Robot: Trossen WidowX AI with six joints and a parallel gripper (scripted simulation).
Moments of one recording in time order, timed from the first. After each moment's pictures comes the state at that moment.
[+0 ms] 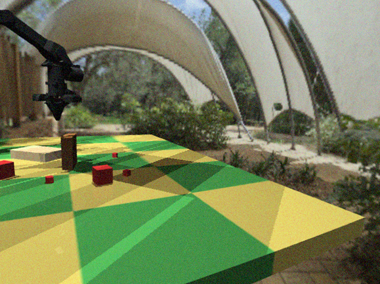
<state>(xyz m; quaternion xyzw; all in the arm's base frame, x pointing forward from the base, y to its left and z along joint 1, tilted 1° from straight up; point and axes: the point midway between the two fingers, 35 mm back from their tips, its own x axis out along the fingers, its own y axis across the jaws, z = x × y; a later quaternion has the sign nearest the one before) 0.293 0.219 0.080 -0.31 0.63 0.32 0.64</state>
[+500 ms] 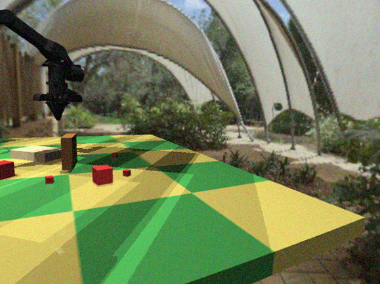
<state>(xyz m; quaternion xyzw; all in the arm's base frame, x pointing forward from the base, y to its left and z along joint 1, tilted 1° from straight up) 0.296 0.216 0.081 -0.31 0.63 0.31 0.64</state>
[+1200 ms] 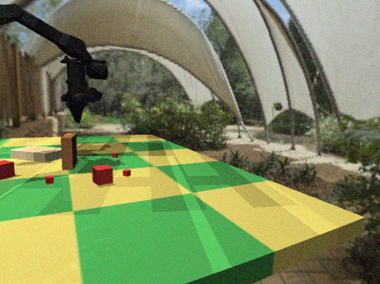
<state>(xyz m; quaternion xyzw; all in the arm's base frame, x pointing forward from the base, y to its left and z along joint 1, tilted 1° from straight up) 0.370 0.085 0.082 -0.11 0.69 0.11 0.71</state>
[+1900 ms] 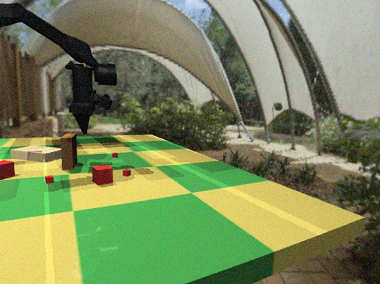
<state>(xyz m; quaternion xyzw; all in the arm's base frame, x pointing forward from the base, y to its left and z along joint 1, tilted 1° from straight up) 0.392 -0.011 0.053 0.03 0.69 -0.03 0.72</state>
